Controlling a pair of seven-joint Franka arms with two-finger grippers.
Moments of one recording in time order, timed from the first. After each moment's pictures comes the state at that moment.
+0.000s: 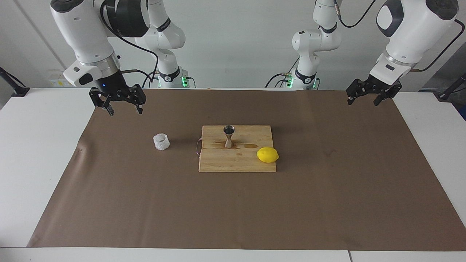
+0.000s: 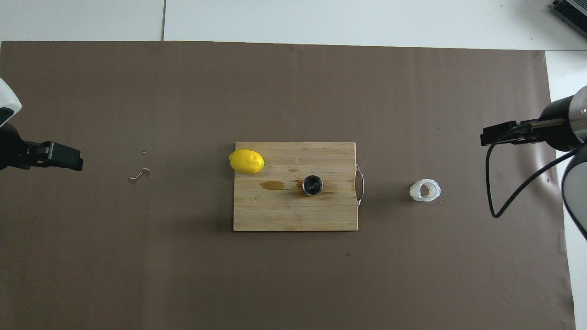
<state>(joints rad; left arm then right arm) 0.02 -0.06 -0.07 -1.70 -0.02 1.59 0.04 0.01 -0.01 0.01 -1.64 0.02 1.69 0.01</state>
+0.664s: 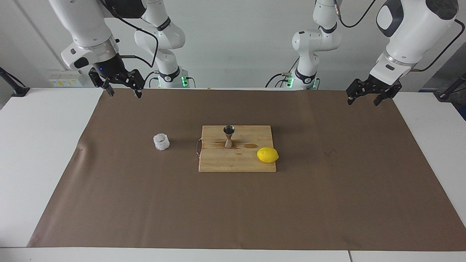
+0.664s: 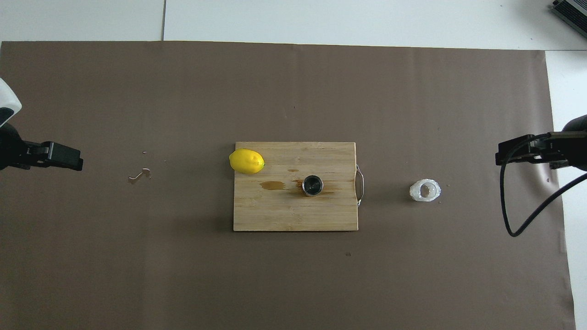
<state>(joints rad) 0.02 -0.06 -0.07 -1.70 -0.02 1.59 0.04 0.01 -0.05 0.01 -1.61 -0.01 1.54 0.11</state>
